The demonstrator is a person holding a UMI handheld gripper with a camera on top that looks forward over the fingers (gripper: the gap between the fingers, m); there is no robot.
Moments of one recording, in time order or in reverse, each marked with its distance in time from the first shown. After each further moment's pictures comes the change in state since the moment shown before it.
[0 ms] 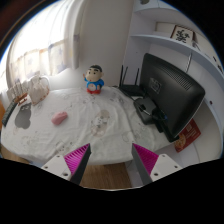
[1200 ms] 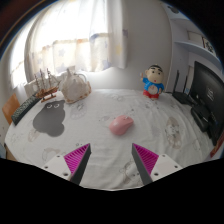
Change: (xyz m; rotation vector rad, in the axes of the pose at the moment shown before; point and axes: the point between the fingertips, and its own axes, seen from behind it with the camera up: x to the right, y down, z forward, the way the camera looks) arm -0.316 0.002 0.100 0.118 -0.260 -0.055
